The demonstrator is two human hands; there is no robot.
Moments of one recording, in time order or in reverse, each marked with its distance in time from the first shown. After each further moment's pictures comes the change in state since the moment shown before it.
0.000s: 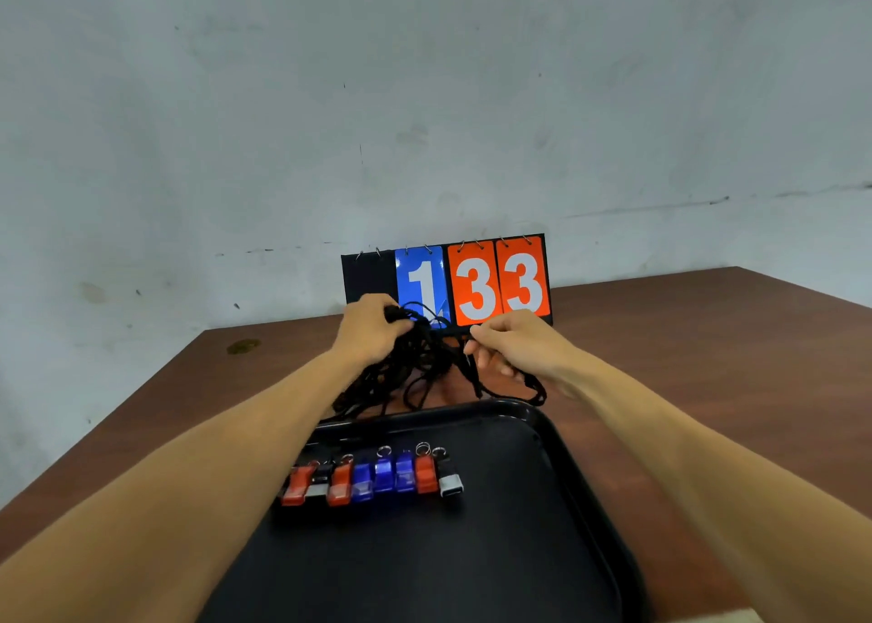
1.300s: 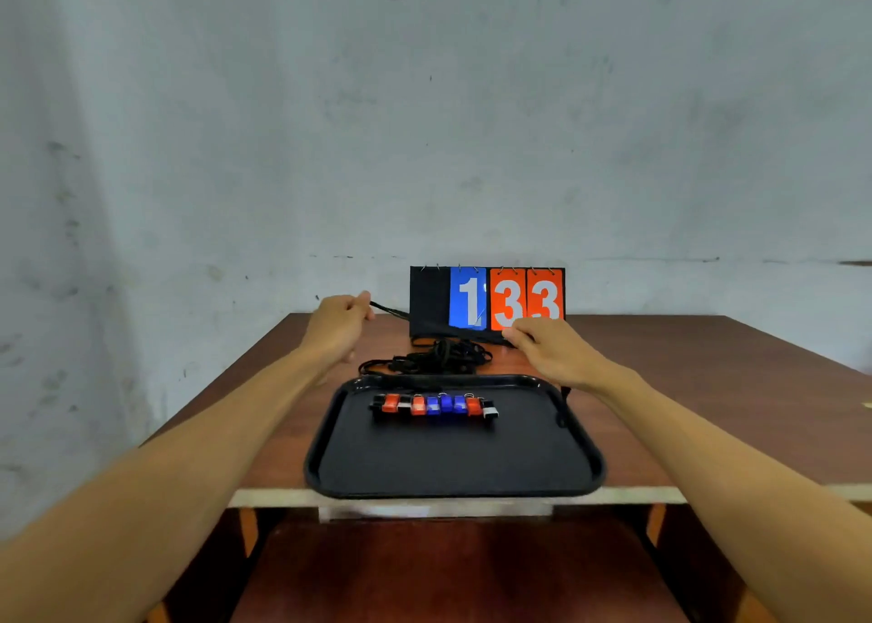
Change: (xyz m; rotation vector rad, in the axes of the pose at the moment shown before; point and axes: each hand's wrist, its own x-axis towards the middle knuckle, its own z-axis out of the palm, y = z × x) left_hand -0.176 -0.006 -0.153 -0.460 0.120 -0.245; right_hand -0.136 -0.086 0.026 -0.520 0.061 -0.298
